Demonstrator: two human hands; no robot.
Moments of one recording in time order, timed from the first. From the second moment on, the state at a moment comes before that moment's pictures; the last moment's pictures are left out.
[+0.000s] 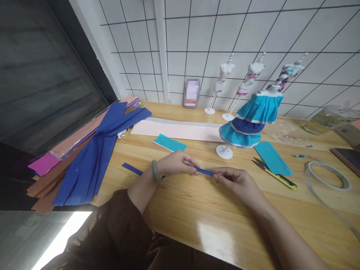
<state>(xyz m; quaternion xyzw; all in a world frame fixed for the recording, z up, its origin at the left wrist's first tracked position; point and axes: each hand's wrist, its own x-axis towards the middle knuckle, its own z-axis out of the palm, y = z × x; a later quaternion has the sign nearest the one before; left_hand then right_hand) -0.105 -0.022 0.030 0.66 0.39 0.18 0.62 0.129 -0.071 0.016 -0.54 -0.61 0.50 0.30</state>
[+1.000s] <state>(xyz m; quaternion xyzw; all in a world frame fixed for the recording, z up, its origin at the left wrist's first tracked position) -0.107 -0.023 0.037 0.59 0.38 0.20 0.68 0.133 -0.070 0.016 -0.50 -0.58 0.55 0.34</state>
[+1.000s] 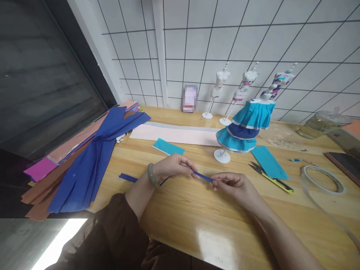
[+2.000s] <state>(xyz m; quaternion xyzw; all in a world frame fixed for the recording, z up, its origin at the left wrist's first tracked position) -0.106 -0.023 0.033 0.62 0.38 0.23 0.65 0.130 -0.071 0.022 -0.51 -0.61 0.51 0.32</state>
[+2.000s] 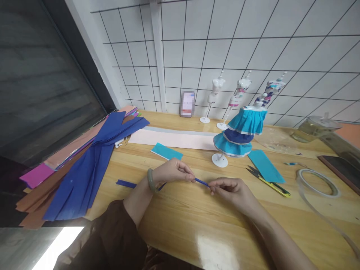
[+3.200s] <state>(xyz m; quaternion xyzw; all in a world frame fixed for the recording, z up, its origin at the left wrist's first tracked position) -0.107 -0.021 0.035 0.63 0.46 0.23 0.59 0.144 -0.063 0.020 -0.53 -0.66 0.49 0.22</state>
